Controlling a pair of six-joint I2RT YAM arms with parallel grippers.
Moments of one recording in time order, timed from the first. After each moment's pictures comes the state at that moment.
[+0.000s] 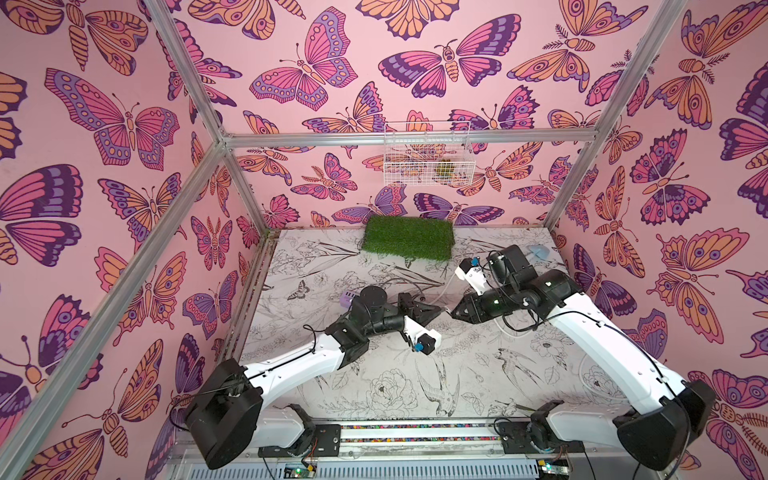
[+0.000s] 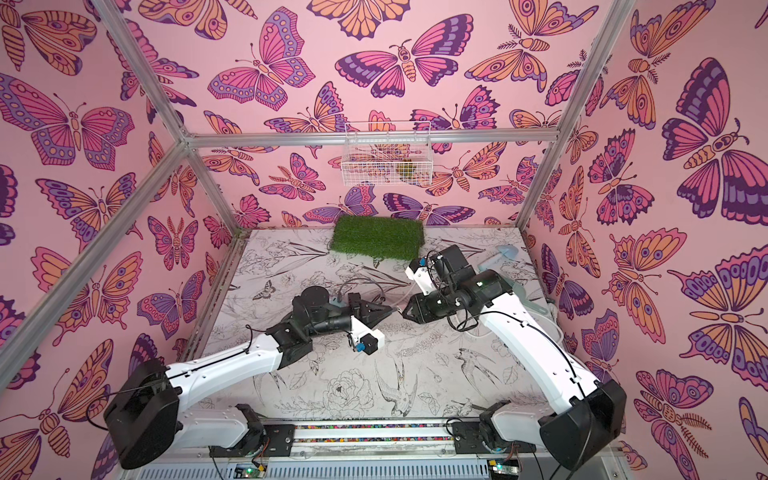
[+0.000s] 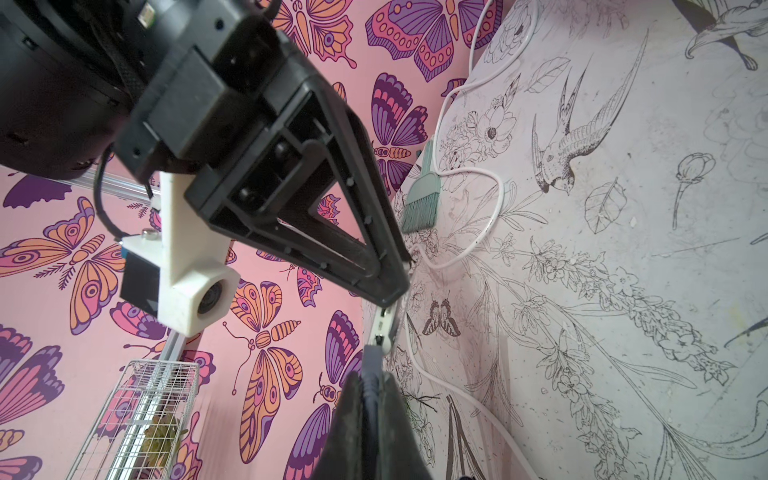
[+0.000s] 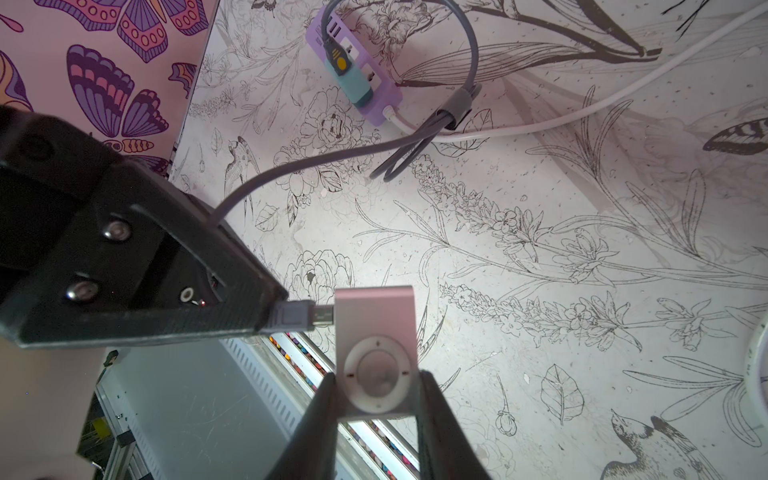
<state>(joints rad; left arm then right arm) -0.78 1.31 0.74 0.39 0.49 1.29 0.50 1.29 1.28 -1.03 -0.46 0.21</state>
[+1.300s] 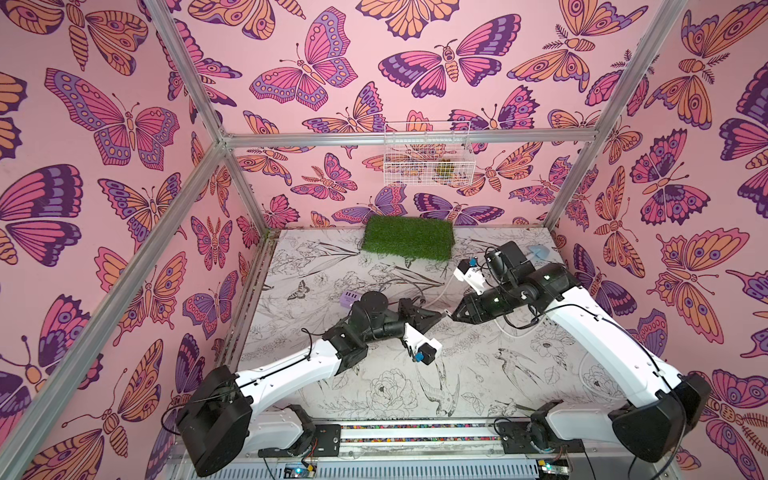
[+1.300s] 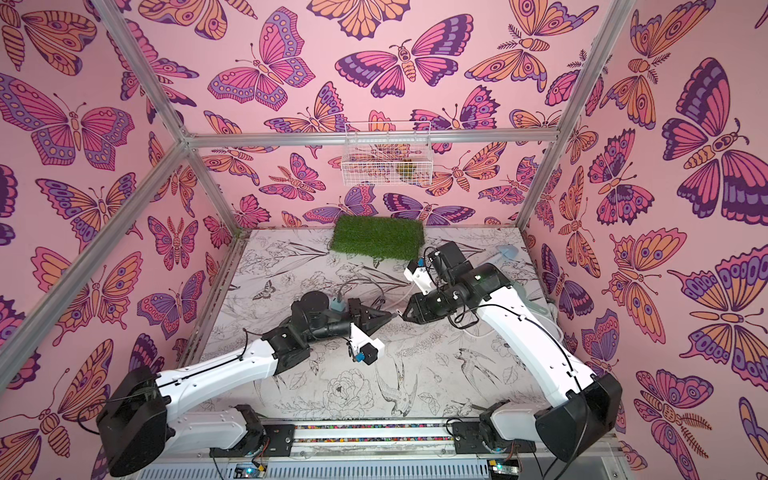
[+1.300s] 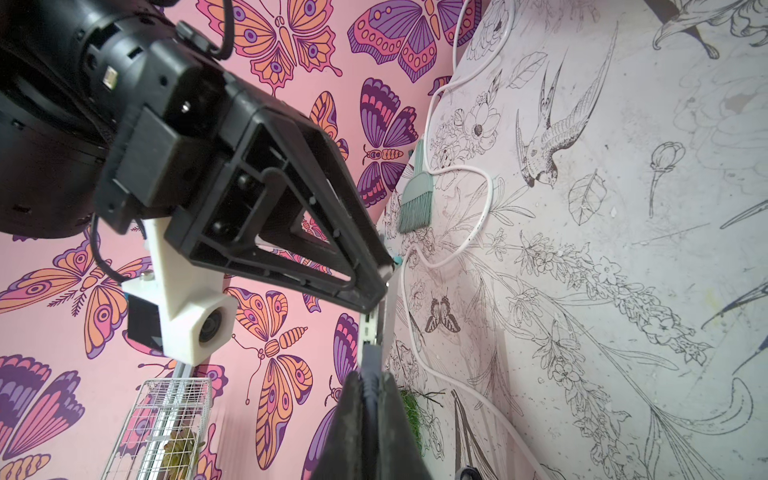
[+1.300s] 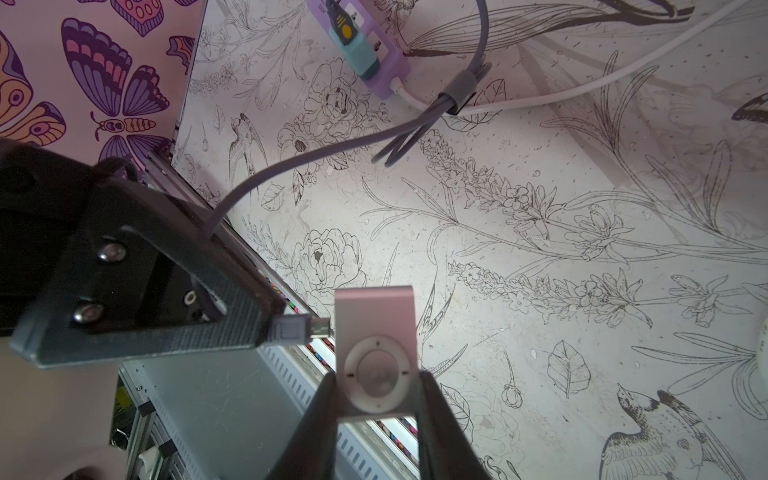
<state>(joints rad) -0.82 1.26 0.72 0.33 0.45 1.36 0.50 1.32 1.35 -1.13 -0.48 0.19</state>
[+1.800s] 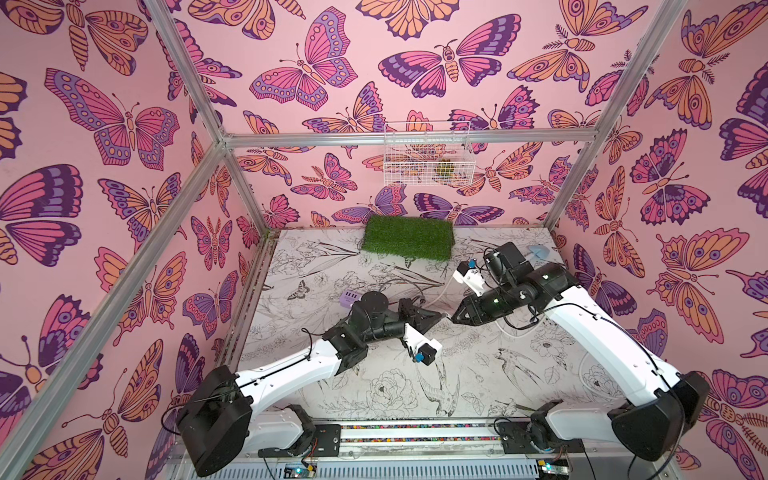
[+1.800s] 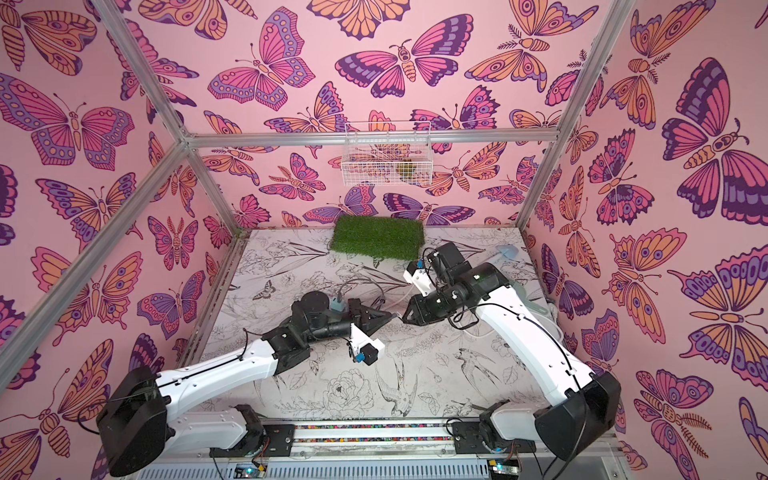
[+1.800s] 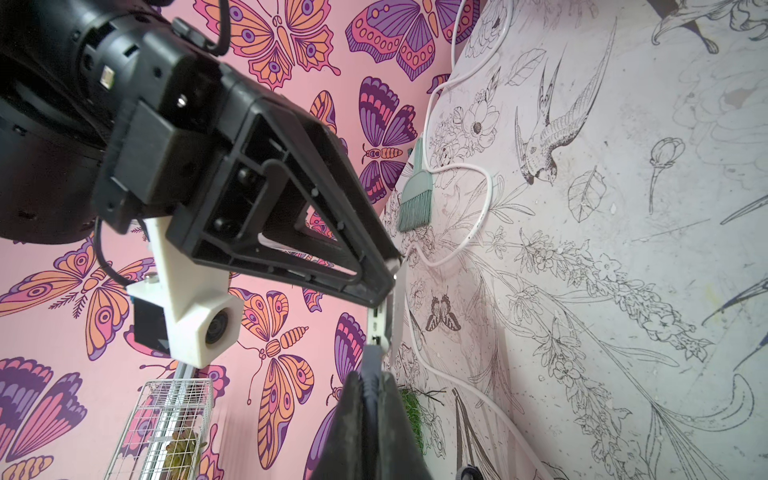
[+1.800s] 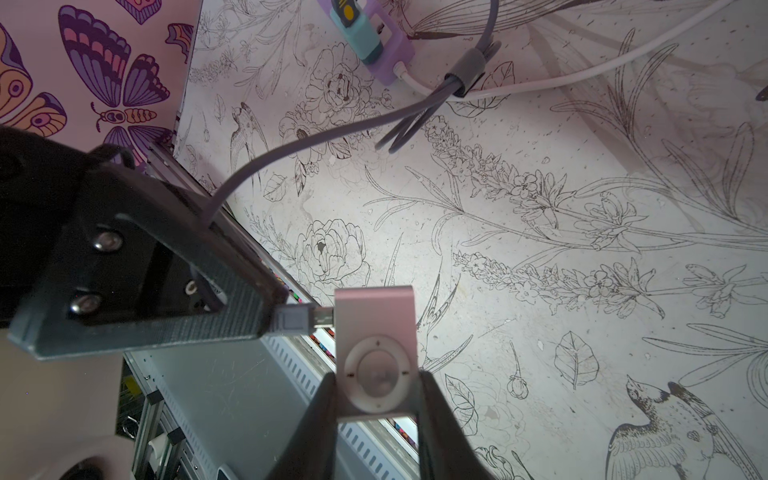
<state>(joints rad) -0.82 1.26 0.72 0.32 0.44 1.37 0.51 1.33 1.35 -1.15 -0.49 0.19</state>
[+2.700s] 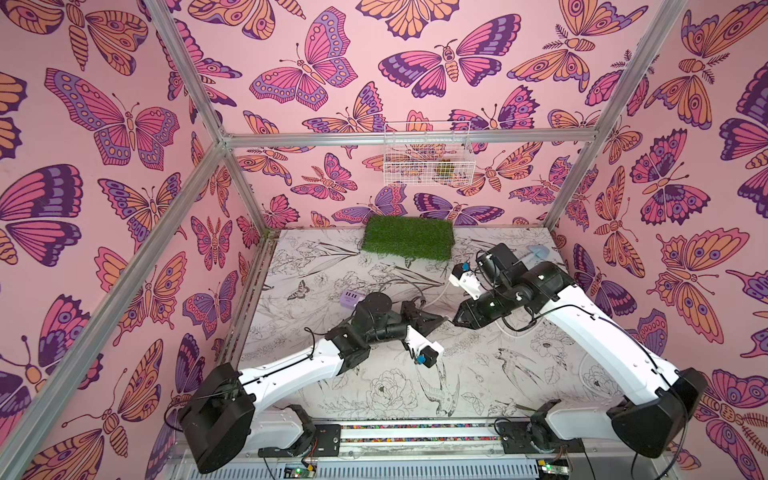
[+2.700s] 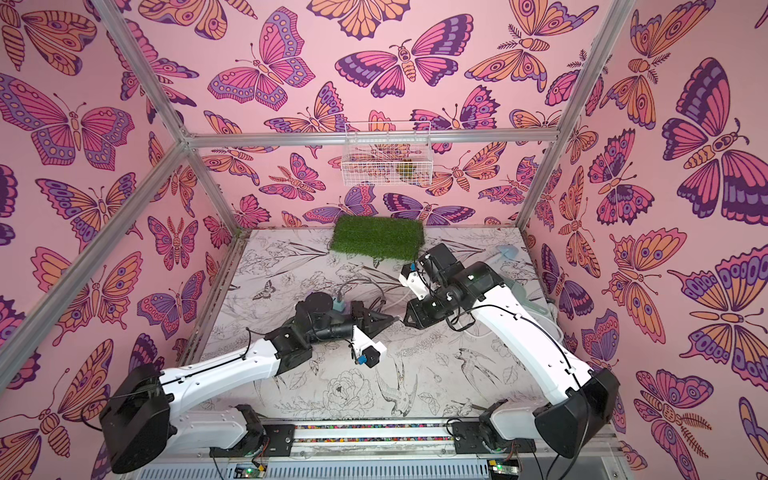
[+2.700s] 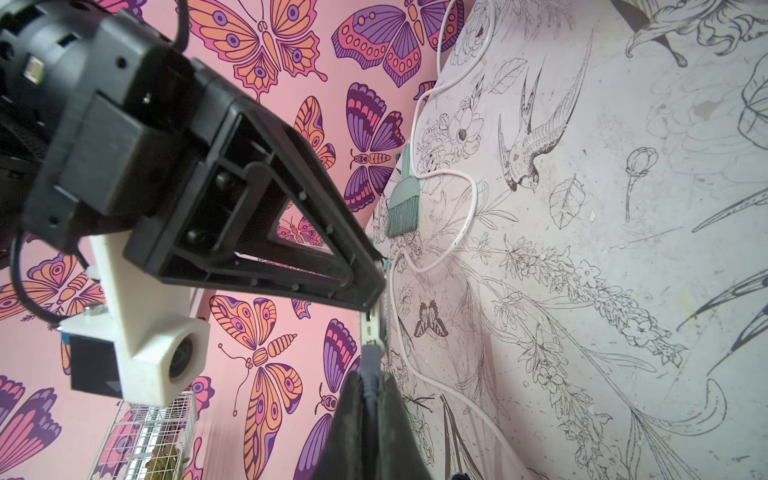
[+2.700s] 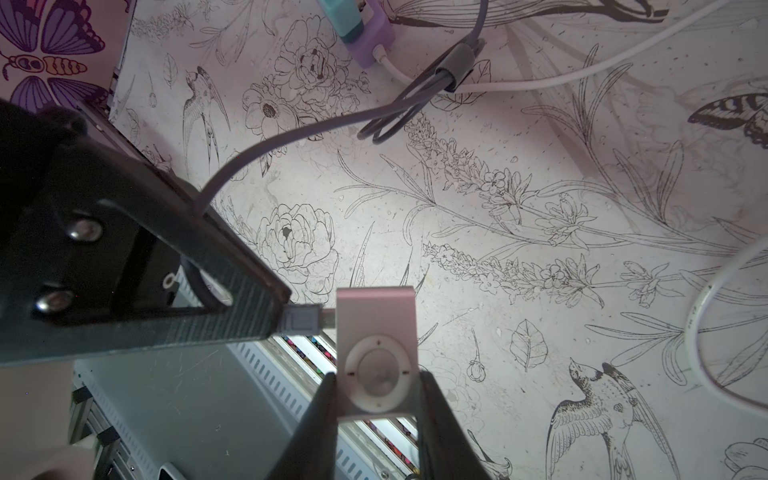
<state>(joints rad) -0.84 1.28 0.73 0.30 0.44 1.37 0.58 1.35 1.40 -1.21 -0.35 0.13</state>
